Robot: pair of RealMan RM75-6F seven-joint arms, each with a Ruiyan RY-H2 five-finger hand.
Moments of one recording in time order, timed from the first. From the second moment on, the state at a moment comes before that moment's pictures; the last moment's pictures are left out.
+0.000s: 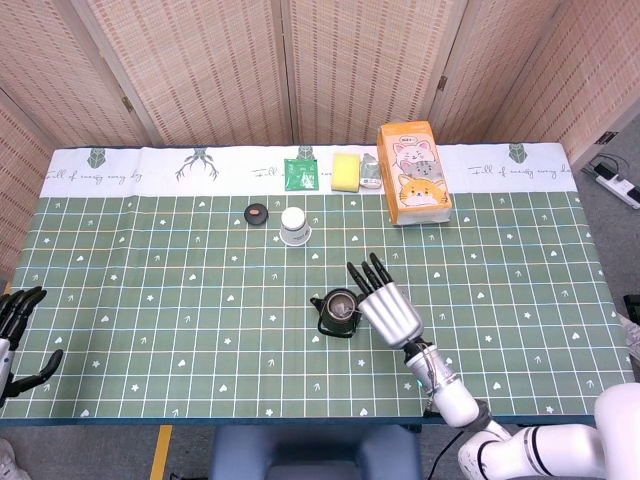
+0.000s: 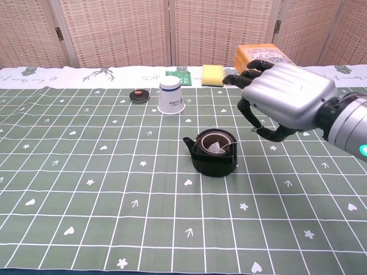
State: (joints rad) left arm -0.09 -1.01 -0.03 -1.58 1.59 1.56 -0.29; right arm 0.73 -1.55 -0.02 -1.67 -1.20 1.27 -0.99
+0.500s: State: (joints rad) left arm -0.09 -1.02 -0.03 -1.58 1.59 1.55 -0.28; right arm 0.63 -1.55 -0.03 -1.70 -1.19 1.30 -0.98
